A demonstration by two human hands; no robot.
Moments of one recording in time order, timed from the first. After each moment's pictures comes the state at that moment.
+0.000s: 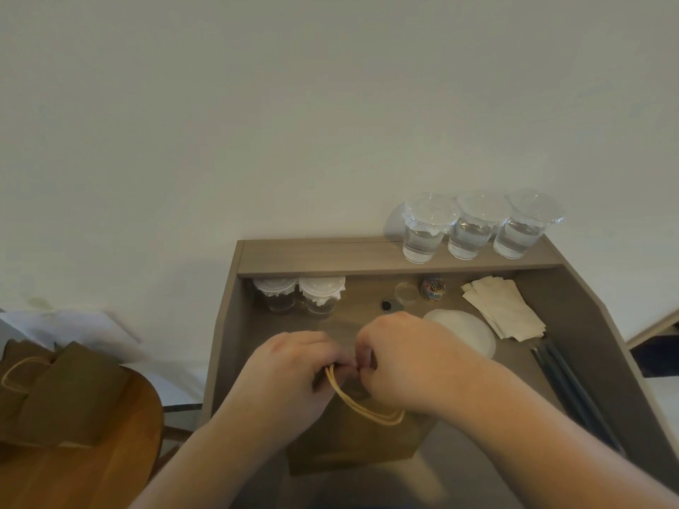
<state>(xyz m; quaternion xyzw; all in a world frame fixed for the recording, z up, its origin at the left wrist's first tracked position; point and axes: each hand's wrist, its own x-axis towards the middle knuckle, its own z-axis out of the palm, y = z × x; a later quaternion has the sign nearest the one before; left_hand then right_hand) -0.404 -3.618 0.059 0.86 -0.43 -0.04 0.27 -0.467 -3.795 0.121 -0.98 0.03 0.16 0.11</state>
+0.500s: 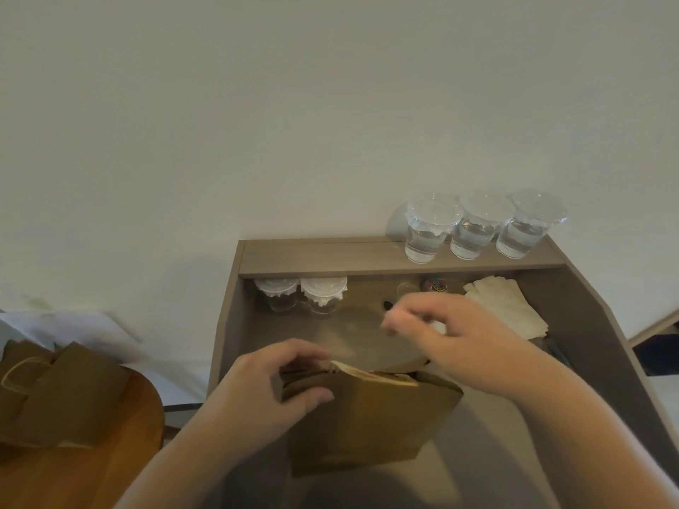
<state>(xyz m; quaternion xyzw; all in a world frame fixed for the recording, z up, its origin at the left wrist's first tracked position) -0.399 -3.581 0.047 0.84 -0.31 -0.17 0.40 -0.486 -3.848 0.121 -0.93 0.05 0.03 0.37</state>
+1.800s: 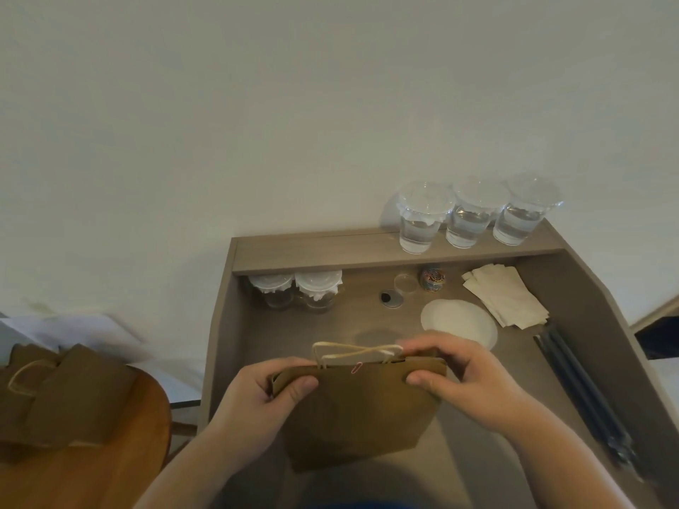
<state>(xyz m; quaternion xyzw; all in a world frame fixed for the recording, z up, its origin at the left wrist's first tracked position) -0.416 -3.596 0.028 0.79 -0.19 -0.22 0.54 -0.524 -3.886 0.012 -0.83 0.03 -0.04 0.56</state>
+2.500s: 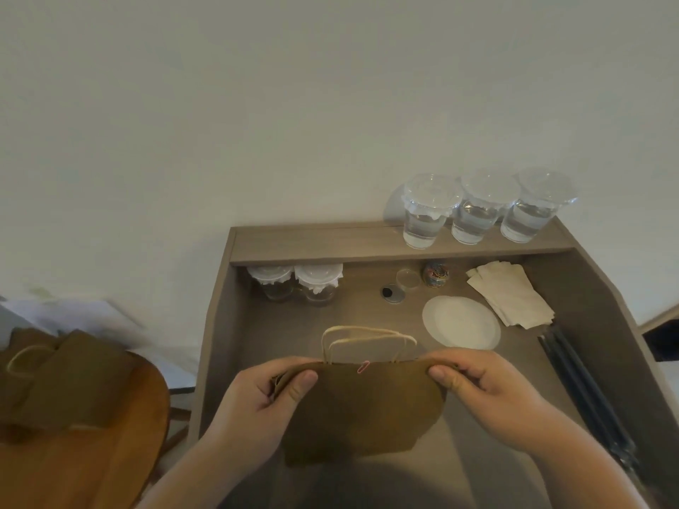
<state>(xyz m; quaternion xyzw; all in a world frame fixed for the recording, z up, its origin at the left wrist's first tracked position) -0.429 -3.604 0.031 0.80 -0.18 -0.19 0.53 -0.537 -3.887 0.029 -0.85 0.08 0.04 0.52</state>
